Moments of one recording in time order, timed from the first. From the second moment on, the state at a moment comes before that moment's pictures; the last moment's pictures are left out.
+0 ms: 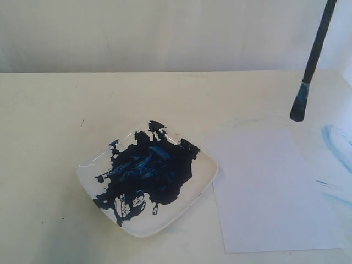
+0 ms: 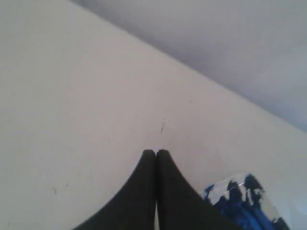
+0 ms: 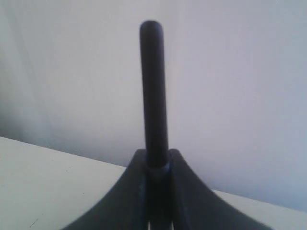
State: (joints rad) left arm 0.01 0.76 -0.50 -0.34 0.23 -0.20; right arm 0.02 1.17 -1.02 1.59 0.59 -1.57
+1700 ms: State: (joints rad) left arm -0.84 2.05 -1.18 -1.51 0.64 1.24; right arm 0.02 1.22 -0.92 1.73 0.54 -1.67
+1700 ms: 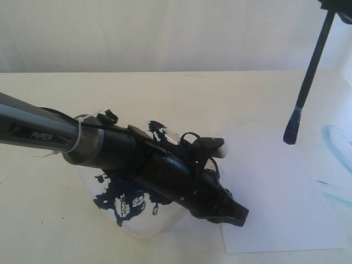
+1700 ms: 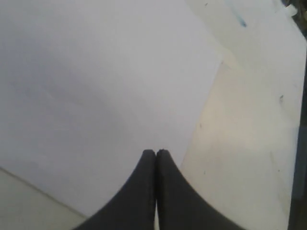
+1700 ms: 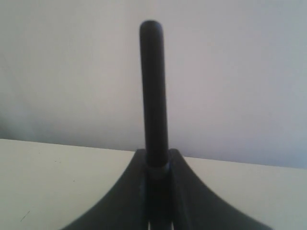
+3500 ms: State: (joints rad) left arm -0.84 2.09 -1.18 -1.45 0.62 1.18; right arm 0.02 1.25 -1.00 1.70 0.55 -1.42
